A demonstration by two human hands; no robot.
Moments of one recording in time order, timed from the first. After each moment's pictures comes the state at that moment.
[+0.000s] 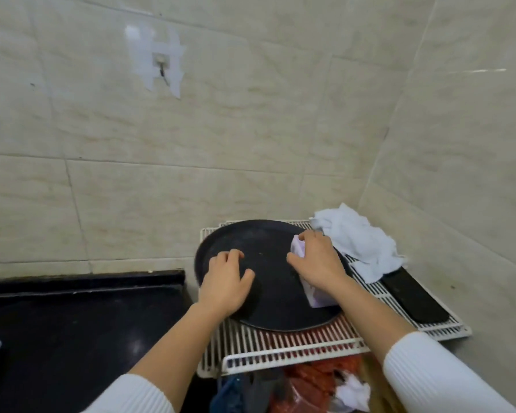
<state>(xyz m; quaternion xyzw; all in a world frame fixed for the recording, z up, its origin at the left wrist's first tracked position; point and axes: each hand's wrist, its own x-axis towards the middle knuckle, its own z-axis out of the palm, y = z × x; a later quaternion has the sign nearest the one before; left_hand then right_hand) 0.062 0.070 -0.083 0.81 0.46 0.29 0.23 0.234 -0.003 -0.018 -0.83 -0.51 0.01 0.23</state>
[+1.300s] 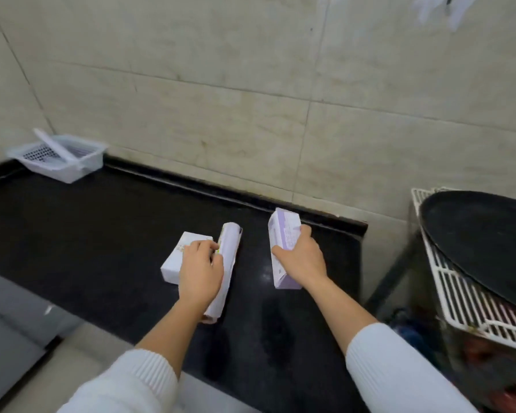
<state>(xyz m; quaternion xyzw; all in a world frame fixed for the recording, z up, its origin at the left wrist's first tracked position) -0.354 0.025 -0.181 0.55 0.72 0.41 0.12 -0.158 0.061 -0.139 -0.70 -0.60 0.27 0.27</state>
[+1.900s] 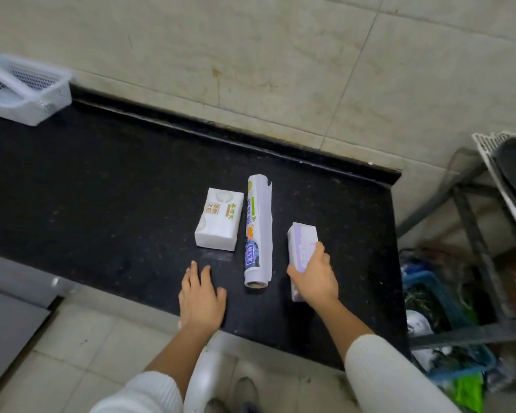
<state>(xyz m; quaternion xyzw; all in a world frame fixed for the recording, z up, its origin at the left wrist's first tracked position) -0.470 -0.021 -0.326 0.58 0.78 0.13 0.21 -0.254 0.019 -0.269 -0.82 -0.50 0.25 0.13</state>
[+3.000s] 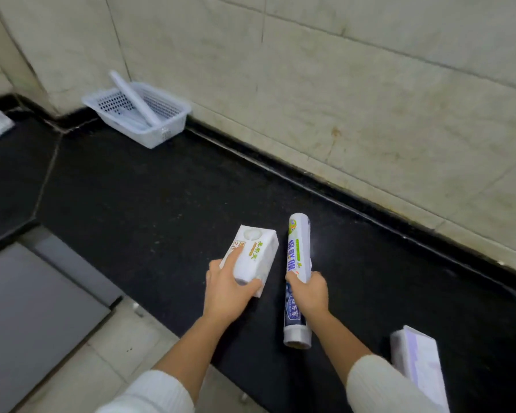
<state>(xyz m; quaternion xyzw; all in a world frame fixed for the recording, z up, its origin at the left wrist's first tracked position) -0.628 0.099 -0.280 0.44 0.75 0.37 0.32 -0.462 0.154 -0.274 -0.74 -0.45 0.43 0.26</state>
